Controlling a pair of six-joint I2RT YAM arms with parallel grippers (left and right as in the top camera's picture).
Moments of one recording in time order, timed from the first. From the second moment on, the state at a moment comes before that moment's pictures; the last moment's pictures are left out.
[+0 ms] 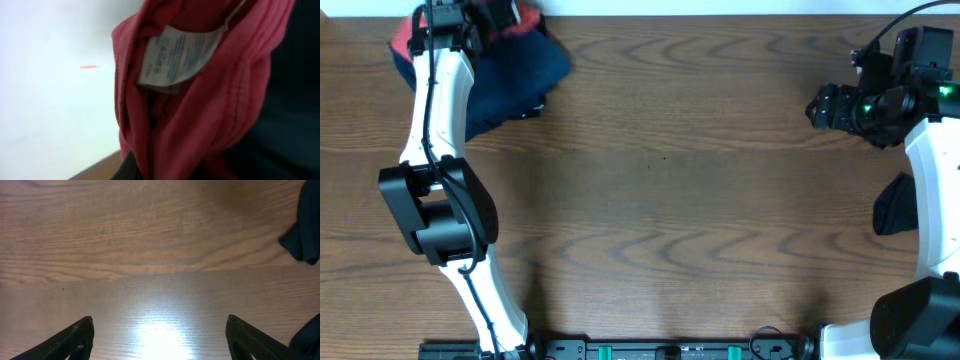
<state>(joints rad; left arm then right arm) 0.14 2.15 1.98 -0.58 -0.18 1.40 -0.16 1.63 1.54 -1.03 -0.25 0.06</state>
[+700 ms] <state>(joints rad) 0.03 2.14 1.98 -0.94 0.17 0.53 -0.14 1.63 1.54 -1.00 -0.27 0.06</state>
